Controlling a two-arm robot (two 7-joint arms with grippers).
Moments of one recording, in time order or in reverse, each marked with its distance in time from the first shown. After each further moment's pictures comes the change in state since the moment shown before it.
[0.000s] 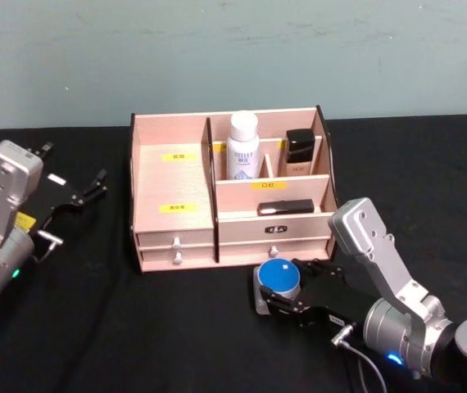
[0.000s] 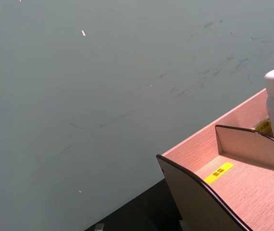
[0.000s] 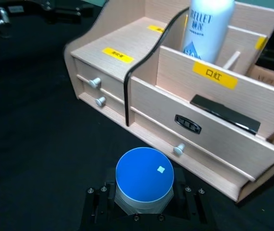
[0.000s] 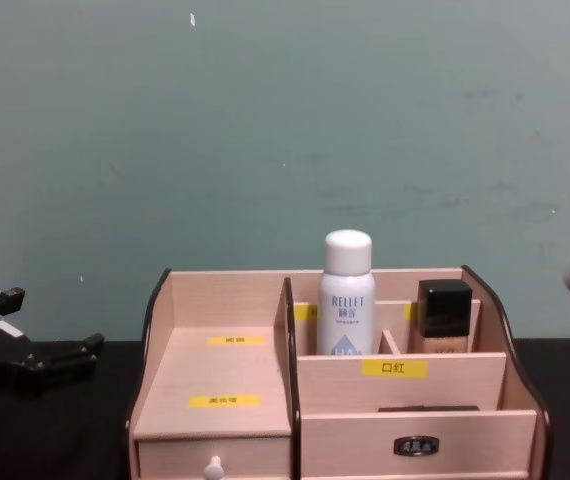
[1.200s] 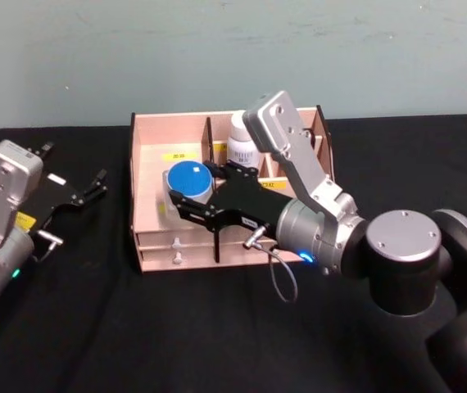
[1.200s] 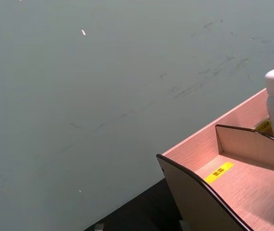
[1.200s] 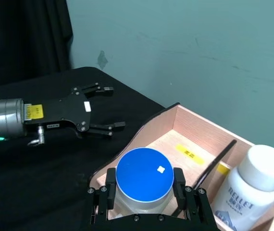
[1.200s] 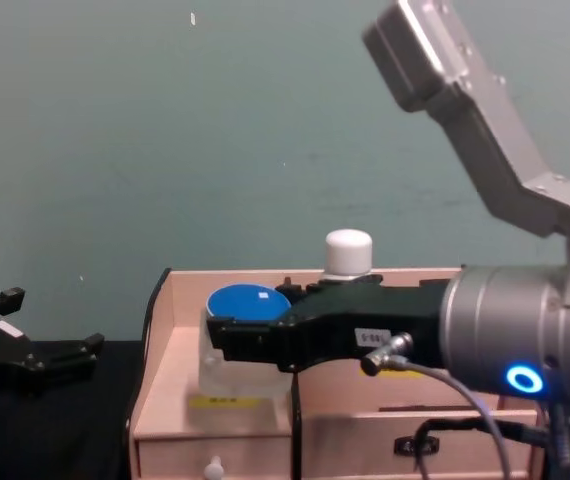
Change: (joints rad) left arm 0.000 0.000 0.000 0.000 0.000 0.000 0.000; right arm 0.334 -0.166 -0.139 0.140 -0.012 -0.033 0.032
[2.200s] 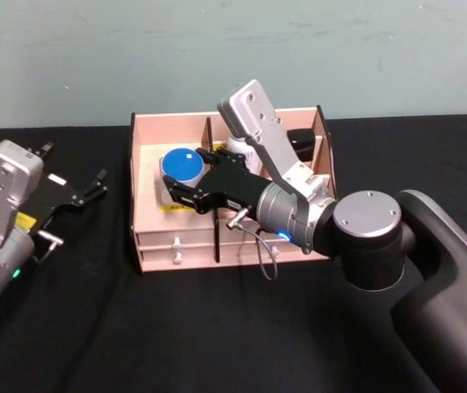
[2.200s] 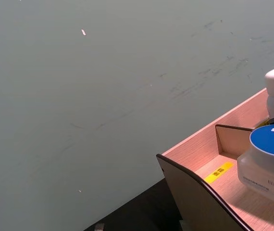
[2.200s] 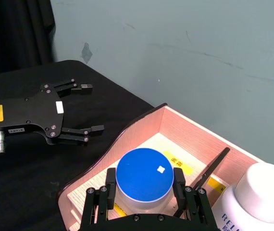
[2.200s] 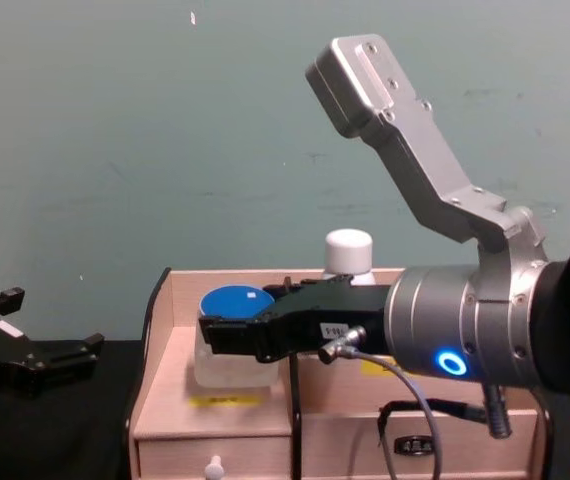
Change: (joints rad) left arm 0.000 0.000 0.000 0.000 0.000 0.000 0.000; right arm 0.106 -0.083 -0.018 0.182 -0.062 -0.033 -0.023
